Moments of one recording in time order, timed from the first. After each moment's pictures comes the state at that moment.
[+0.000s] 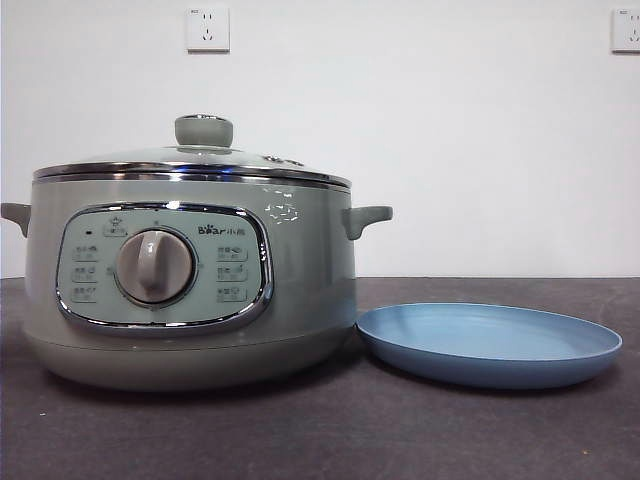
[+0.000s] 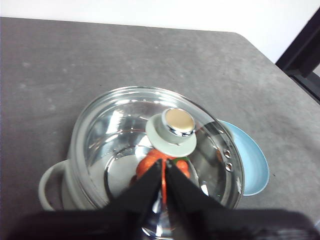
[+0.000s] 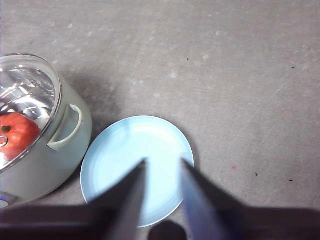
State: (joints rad) left arm -0.02 0.76 0.90 -0.60 0.57 -0.08; right arm 0.10 0.89 1.14 -0.88 -0.21 -0.03
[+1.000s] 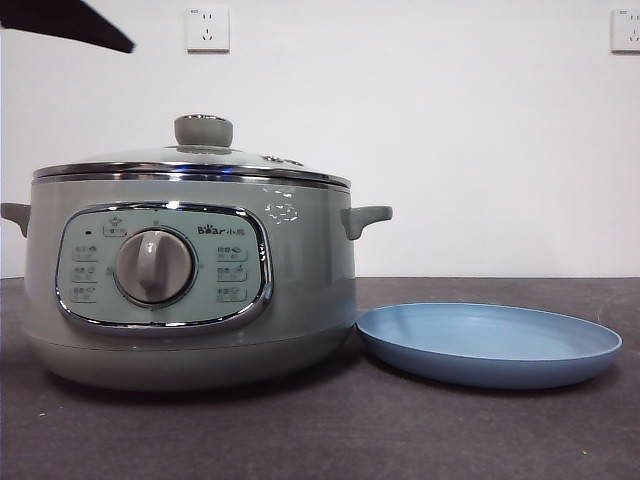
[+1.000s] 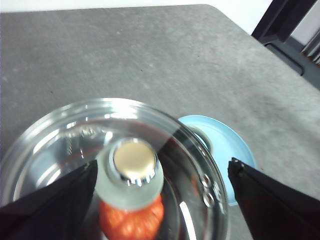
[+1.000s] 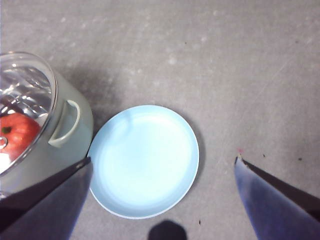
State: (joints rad) left arm -0.35 1.08 1.05 -0.45 0.36 -0.11; right arm 0.10 0.91 1.14 -0.91 -0.21 0.04
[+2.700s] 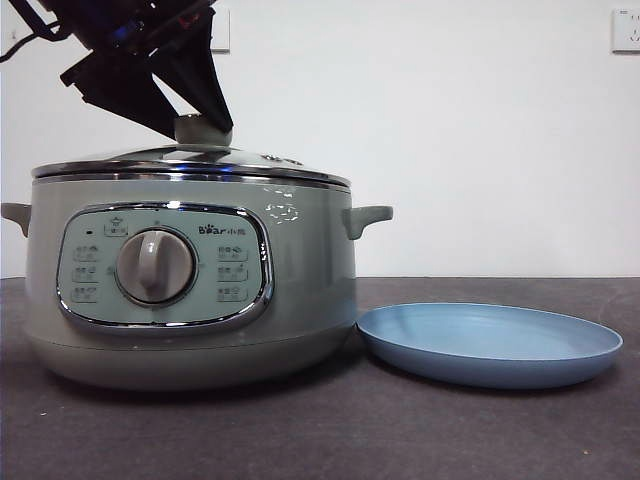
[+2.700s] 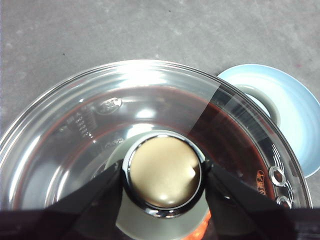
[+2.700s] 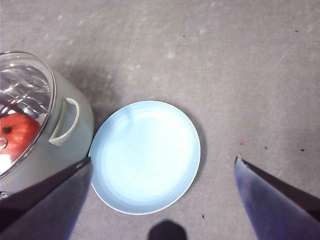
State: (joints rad) left arm -0.45 1.34 1.12 -0.47 0.18 0.02; right arm 0.10 0.91 1.14 -0.93 -0.21 0.07
